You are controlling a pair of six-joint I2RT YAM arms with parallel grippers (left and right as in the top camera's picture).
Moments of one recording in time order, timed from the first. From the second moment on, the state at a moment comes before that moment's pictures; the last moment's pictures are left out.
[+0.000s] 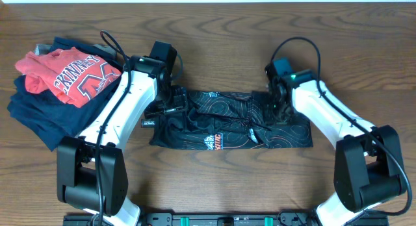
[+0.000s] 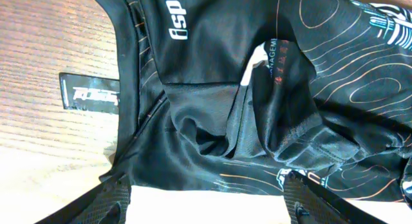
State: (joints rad) left arm -0.27 1.75 1.34 -1.10 0.09 -0.46; right arm 0.33 1.79 1.16 -0.95 -0.02 0.32
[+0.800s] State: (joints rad) left arm -0.27 1.75 1.34 -1.13 0.05 -0.46; right arm 0.41 1.78 1.08 -0.94 -0.42 -0.02
